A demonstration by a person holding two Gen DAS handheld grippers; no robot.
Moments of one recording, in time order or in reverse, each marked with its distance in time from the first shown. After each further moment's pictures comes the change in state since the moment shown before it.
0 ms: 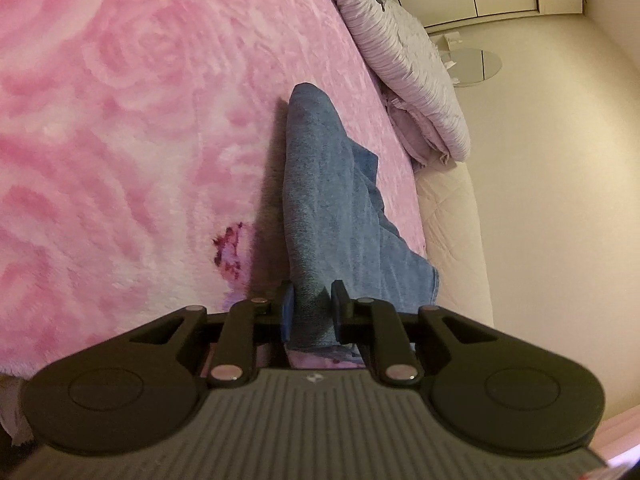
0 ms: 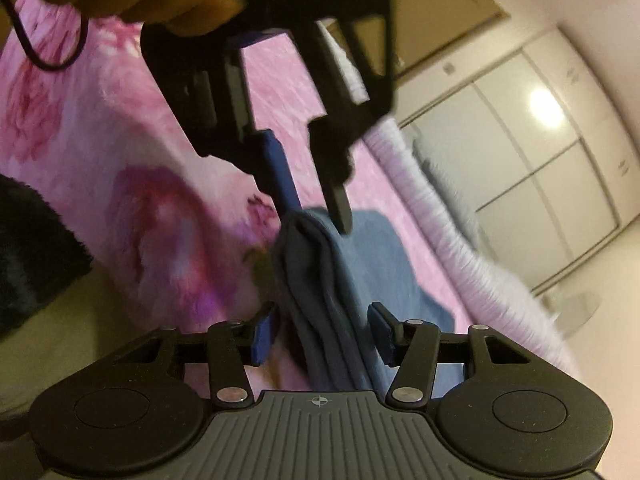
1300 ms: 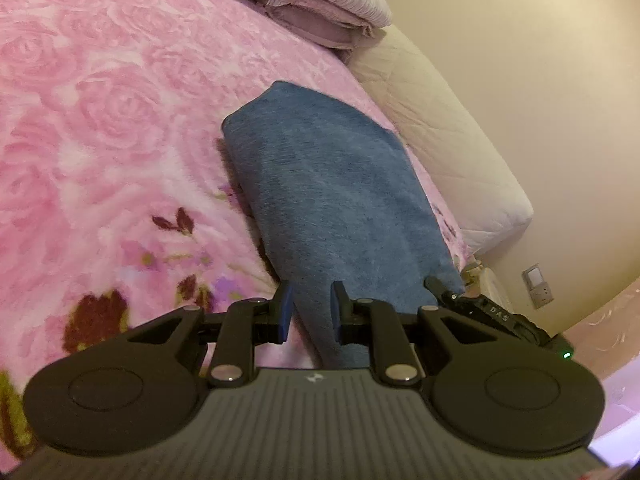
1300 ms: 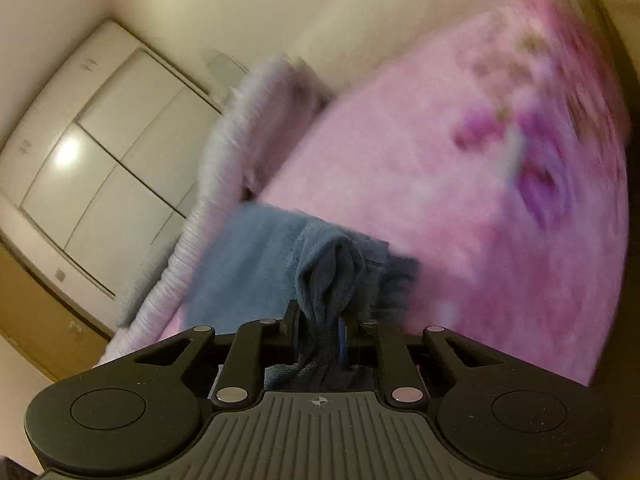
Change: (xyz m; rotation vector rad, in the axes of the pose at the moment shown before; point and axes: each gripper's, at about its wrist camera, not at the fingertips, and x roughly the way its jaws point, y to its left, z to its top) left arm 0.194 -0.137 -0.035 0.533 0.212 0.025; right arm -0.072 -0.249 -0.327 2.065 -0.086 -0.254
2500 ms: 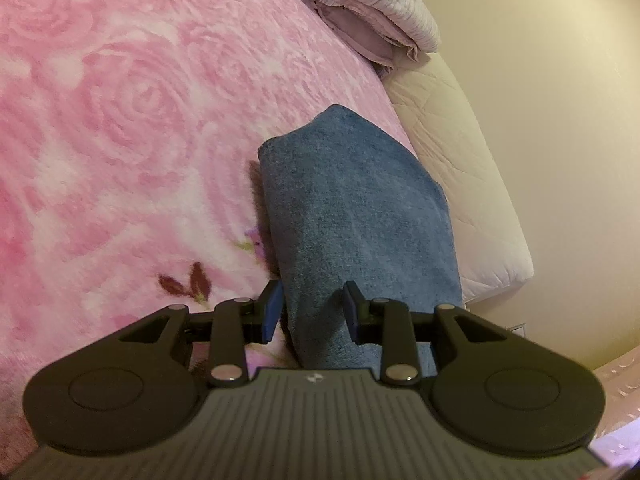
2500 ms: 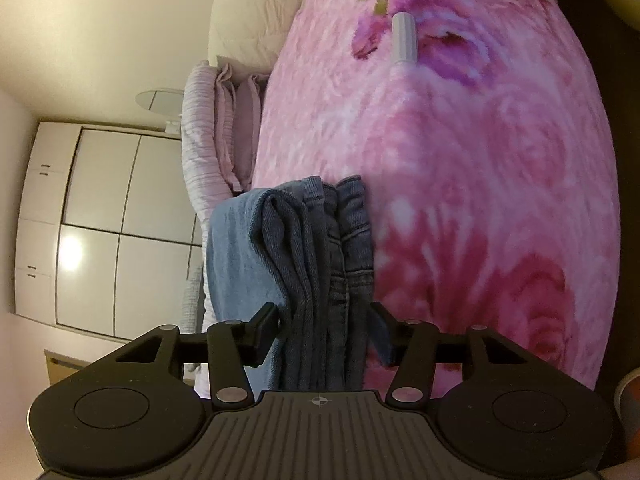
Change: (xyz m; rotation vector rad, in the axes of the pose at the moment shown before) left arm 0.035 0.035 0.040 -0.217 0.004 -0.039; right arm -0.008 -0.044 0.001 0.398 0.105 0.023
